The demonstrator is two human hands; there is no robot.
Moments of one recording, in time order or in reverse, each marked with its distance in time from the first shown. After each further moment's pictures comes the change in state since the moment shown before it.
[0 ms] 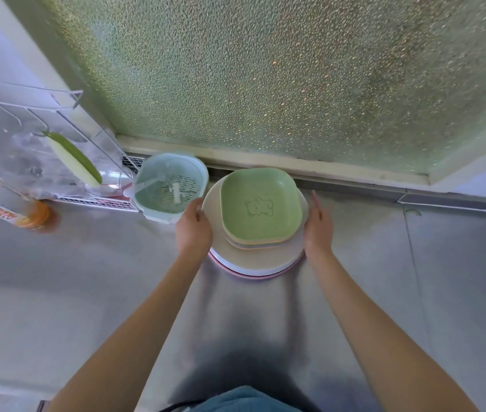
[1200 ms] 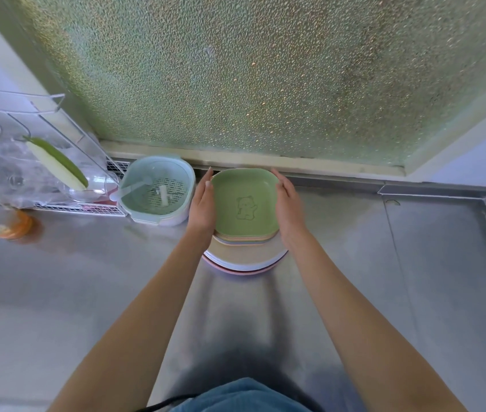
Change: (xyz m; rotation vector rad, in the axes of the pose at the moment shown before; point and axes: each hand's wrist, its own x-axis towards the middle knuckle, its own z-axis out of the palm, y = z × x) left_hand -0.005 0.043 0.014 -0.429 -0.298 -0.025; right_hand -0.022 -0.047 0.022 -0.007 -0.217 0.008
